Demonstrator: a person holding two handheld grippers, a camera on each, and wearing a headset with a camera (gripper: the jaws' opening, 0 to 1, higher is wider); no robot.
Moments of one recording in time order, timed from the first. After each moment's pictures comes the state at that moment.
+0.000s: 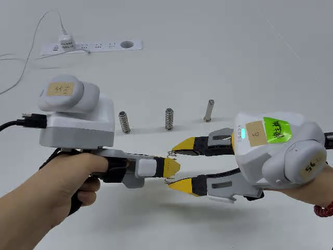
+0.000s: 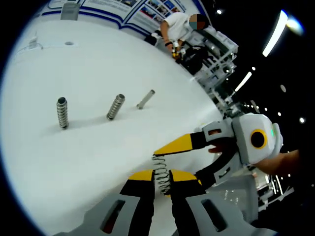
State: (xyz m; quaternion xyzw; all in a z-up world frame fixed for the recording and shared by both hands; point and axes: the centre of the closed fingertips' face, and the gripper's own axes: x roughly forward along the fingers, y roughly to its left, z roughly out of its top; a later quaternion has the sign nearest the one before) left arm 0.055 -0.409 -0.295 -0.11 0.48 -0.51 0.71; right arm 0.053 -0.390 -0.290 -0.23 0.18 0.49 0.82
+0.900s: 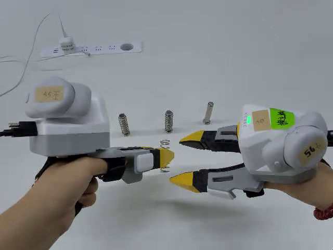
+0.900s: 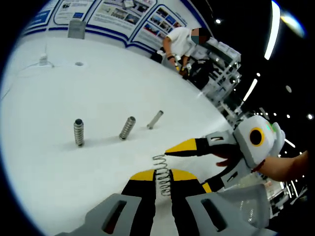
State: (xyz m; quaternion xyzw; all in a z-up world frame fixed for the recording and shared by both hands) left arm 0.083 -0.404 -0.280 -0.11 0.40 -0.47 0.78; right arm 0.069 -0.410 -0.284 -0.14 0.21 0.42 0.87
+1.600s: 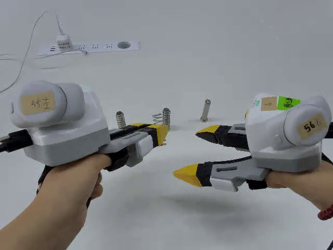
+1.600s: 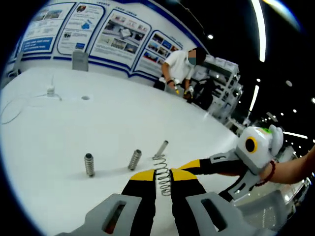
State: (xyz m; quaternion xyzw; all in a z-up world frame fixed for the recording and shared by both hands) left arm 0.113 -0.411 -0.251 -0.11 0.27 -0.45 0.85; right arm 0.072 -0.436 -0.294 -0.06 0.27 0.34 0.90
